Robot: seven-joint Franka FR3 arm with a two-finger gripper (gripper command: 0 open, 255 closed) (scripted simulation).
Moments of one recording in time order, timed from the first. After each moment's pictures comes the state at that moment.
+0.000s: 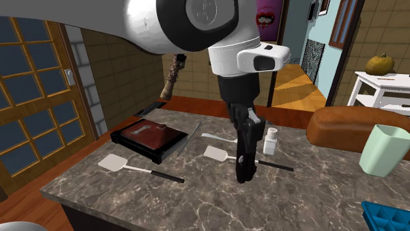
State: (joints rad) arm 0.04 -0.56 0.32 -2.34 0.07 1.99 0.41
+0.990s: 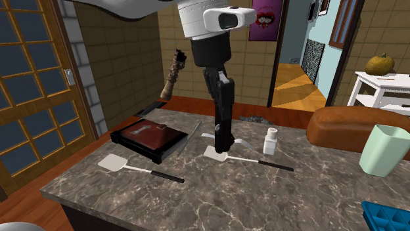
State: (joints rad) arm 0.07 -0.58 0.40 -2.19 0.09 1.82 0.51
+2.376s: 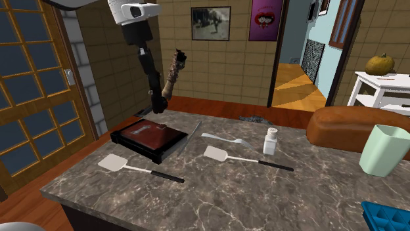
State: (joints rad) arm 0.07 -0.33 0.92 -1.78 0.06 1.66 1.08
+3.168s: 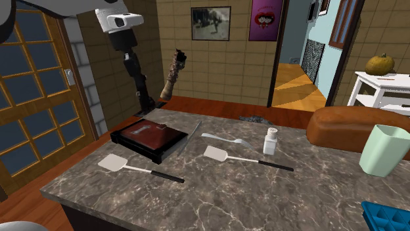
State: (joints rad) arm 0.03 -0.03 1.25 -1.64 -0.19 1.65 1.40
